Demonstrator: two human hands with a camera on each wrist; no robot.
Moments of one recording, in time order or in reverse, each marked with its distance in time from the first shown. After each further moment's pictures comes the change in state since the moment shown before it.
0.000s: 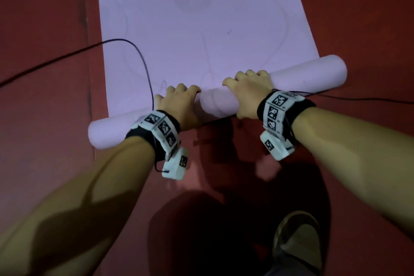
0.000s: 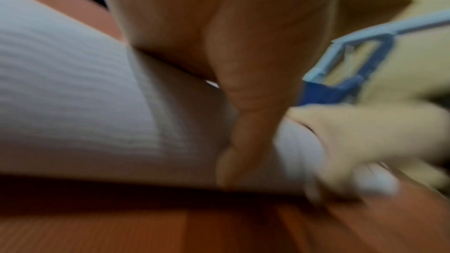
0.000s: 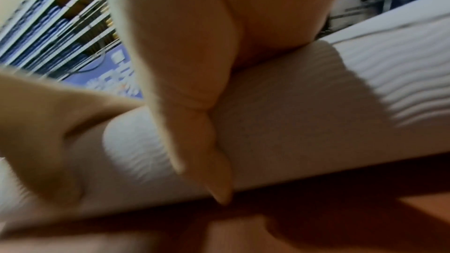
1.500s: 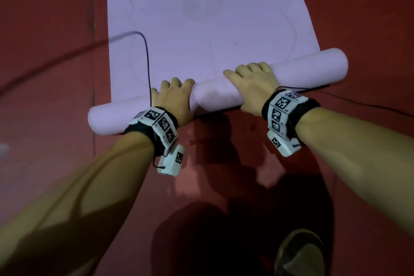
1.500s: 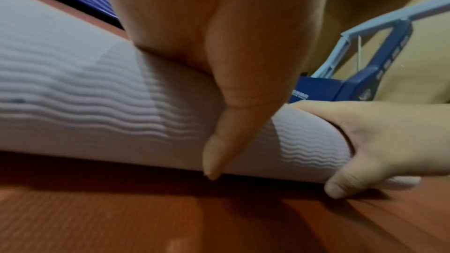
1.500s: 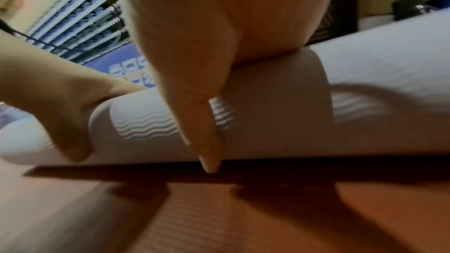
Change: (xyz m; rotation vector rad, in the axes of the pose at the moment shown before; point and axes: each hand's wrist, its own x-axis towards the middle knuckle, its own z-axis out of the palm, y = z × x) left_hand 0.035 -0.021 -0.005 0.077 0.168 -0.033; right_hand 0.033 0.018 -0.005 -0.090 0.180 -0.071
